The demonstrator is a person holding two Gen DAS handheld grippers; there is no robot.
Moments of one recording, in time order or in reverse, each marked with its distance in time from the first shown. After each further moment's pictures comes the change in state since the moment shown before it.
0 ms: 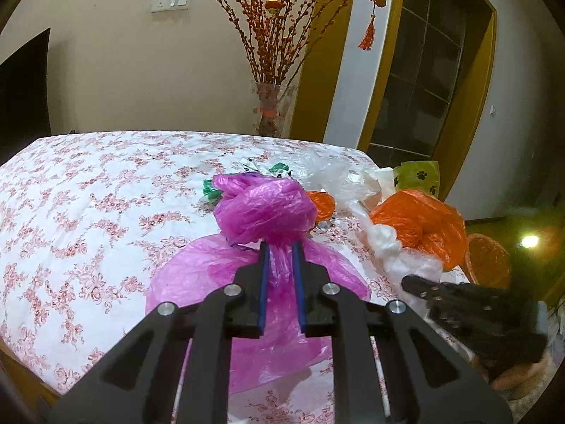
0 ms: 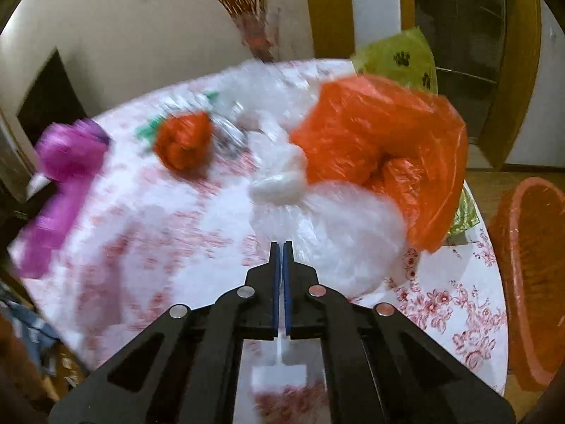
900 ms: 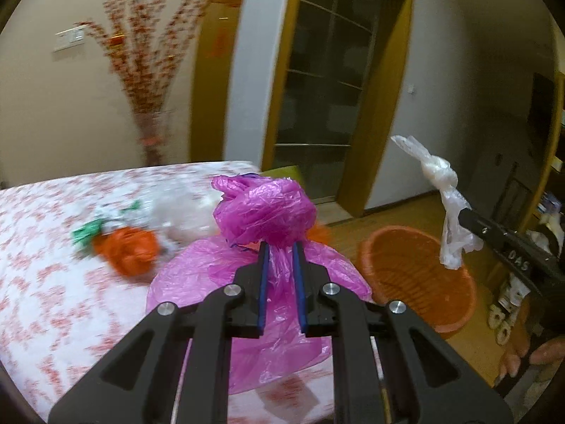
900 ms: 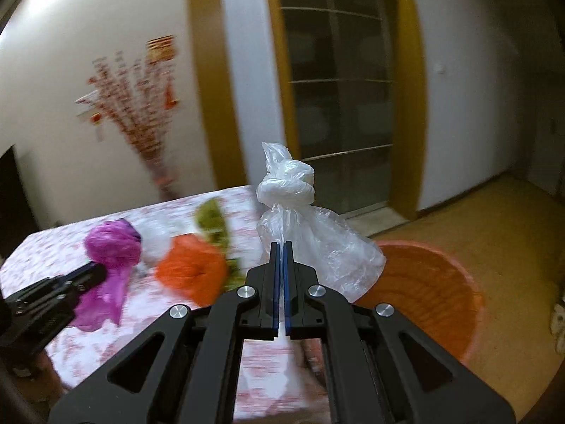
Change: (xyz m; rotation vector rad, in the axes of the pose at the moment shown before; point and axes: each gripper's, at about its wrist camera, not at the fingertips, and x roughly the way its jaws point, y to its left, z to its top) left arm -0.004 -0.153 0.016 0.193 -0.027 -0.301; right arm -0.173 -0.111 -0.018 0.183 -0.422 -0.379
